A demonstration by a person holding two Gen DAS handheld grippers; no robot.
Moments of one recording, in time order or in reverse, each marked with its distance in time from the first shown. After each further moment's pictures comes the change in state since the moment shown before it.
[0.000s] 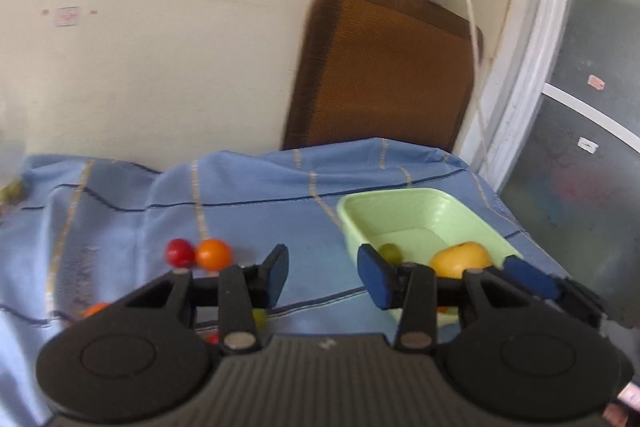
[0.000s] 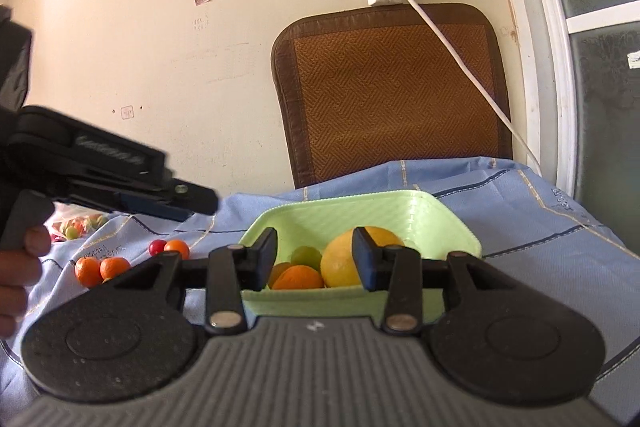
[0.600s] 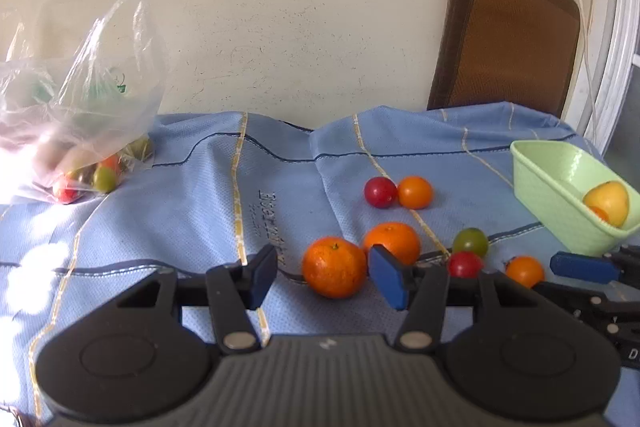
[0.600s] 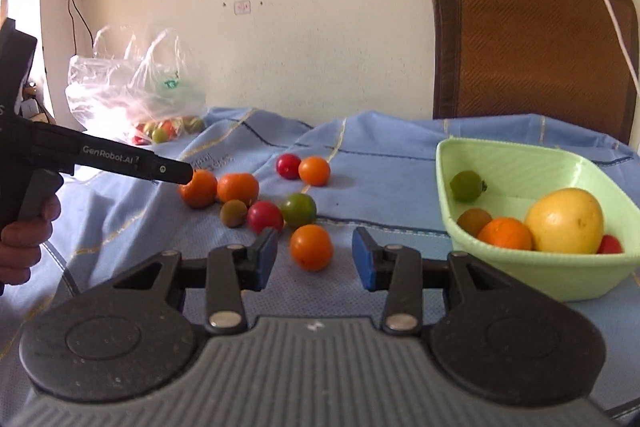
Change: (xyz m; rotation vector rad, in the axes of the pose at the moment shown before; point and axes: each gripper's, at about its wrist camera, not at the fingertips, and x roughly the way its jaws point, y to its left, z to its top) left arm 0.001 0.094 -0.037 0.044 0.054 0.233; right arm 0.052 0.100 -0.011 -0.150 0.334 0.223
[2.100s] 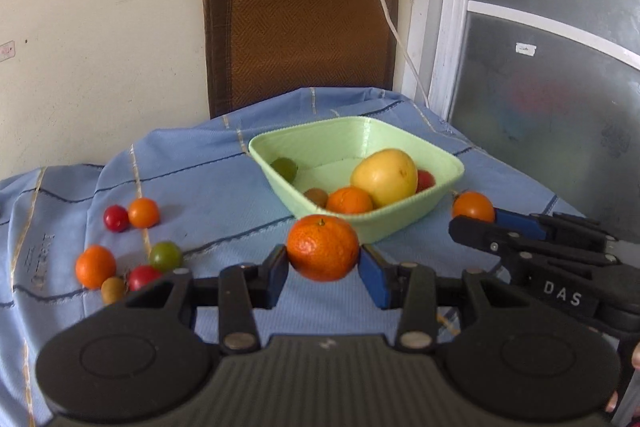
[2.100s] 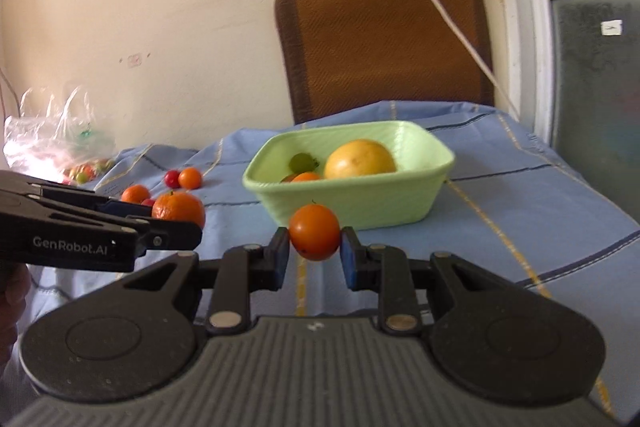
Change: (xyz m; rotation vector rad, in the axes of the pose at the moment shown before) left arm -0.038 -0.180 0.000 0.191 -0.024 -0.300; right arm -0.109 -0.078 -0.051 0.197 -0.198 -0.263
